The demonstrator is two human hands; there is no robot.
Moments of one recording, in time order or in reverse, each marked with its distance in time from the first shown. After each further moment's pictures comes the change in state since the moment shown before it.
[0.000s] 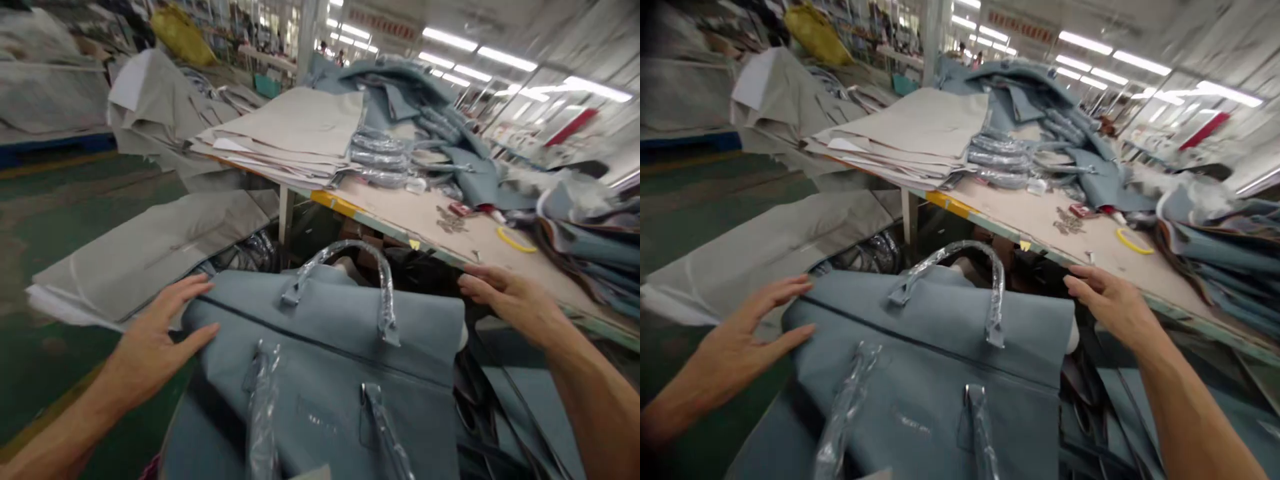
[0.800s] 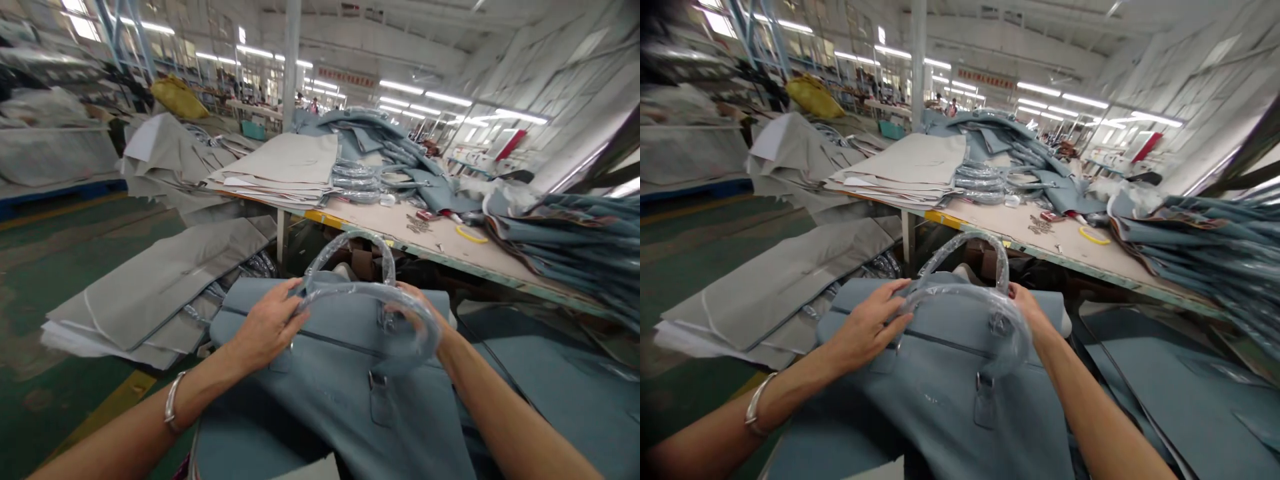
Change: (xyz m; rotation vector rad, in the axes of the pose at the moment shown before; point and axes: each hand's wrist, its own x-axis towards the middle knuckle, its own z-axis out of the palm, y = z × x) left_hand 0.013 0.095 0.044 -0.050 -0.185 0.514; right_hand -0.070 -0.071 0.094 0.576 -0.190 0.121
